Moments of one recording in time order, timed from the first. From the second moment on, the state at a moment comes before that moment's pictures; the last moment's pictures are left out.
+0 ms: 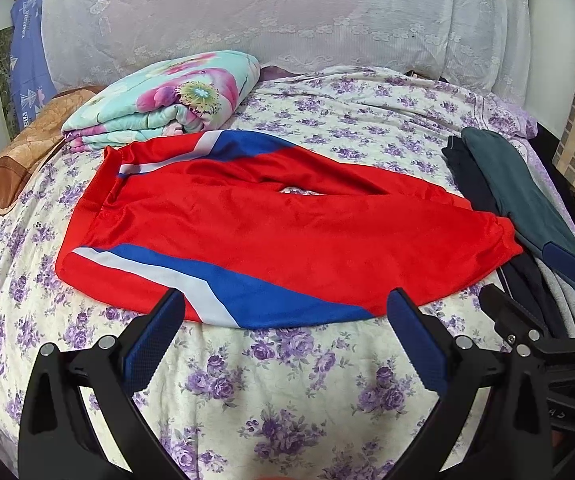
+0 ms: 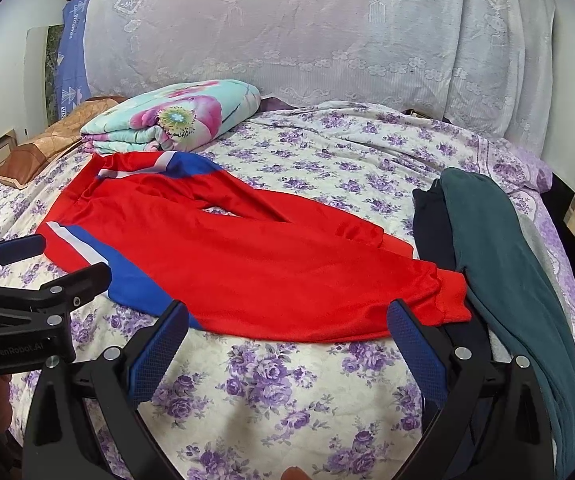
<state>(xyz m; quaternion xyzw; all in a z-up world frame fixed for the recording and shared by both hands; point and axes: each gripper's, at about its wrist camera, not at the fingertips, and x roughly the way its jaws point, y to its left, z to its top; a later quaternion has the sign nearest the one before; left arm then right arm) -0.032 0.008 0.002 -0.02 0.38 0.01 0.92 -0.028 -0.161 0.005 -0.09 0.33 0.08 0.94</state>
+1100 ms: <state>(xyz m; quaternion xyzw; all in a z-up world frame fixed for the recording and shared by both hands) -0.026 0.014 -0.008 -0.03 0.40 0.02 0.92 -0.024 -0.155 -0.007 -0.11 0.33 0.08 0.93</state>
